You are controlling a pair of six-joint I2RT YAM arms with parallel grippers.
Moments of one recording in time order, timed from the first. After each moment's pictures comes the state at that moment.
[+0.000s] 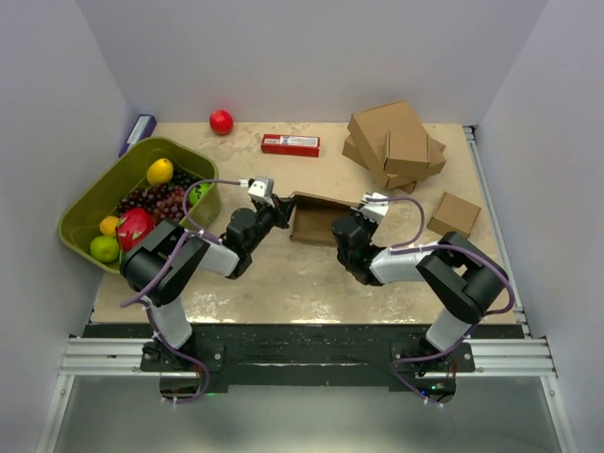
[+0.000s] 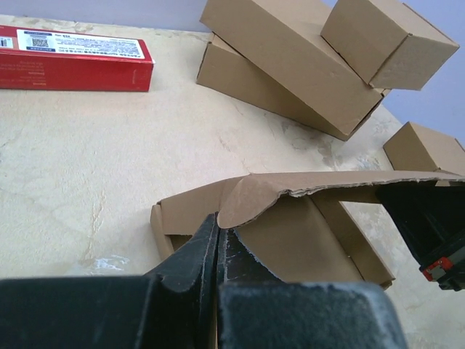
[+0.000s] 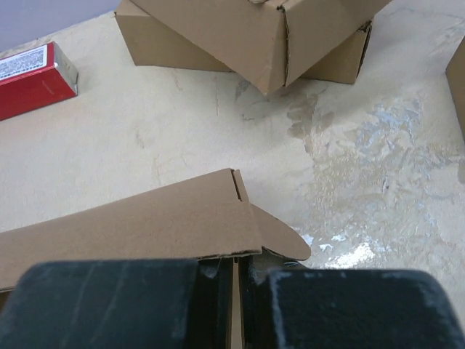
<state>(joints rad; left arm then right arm) -0.58 1.79 0.59 1.19 0.00 -0.37 0.77 1.68 0.65 0.65 1.11 0.52</state>
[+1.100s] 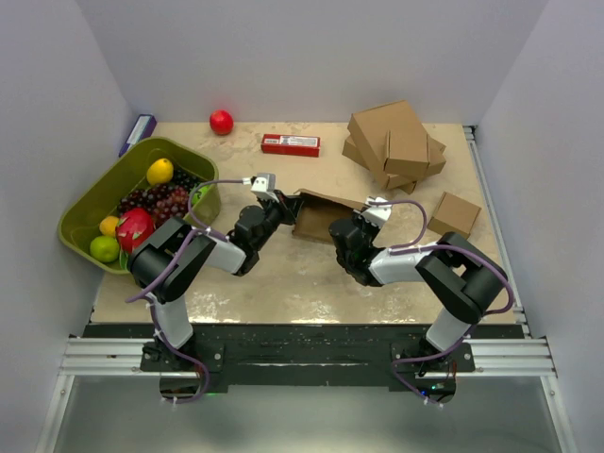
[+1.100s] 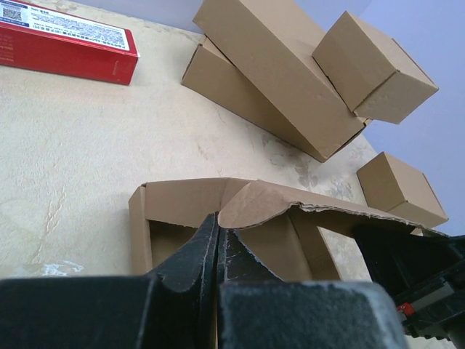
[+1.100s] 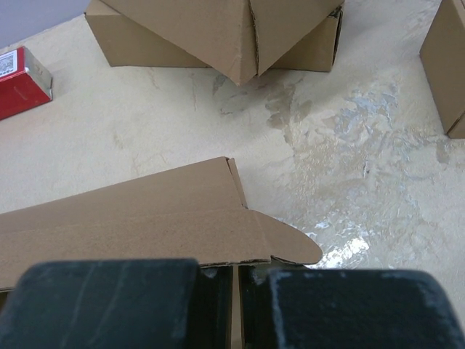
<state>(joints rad) -0.62 1.83 0.65 1.17 -0.07 -0.52 0.79 1.68 0.65 0.57 1.17 0.63</state>
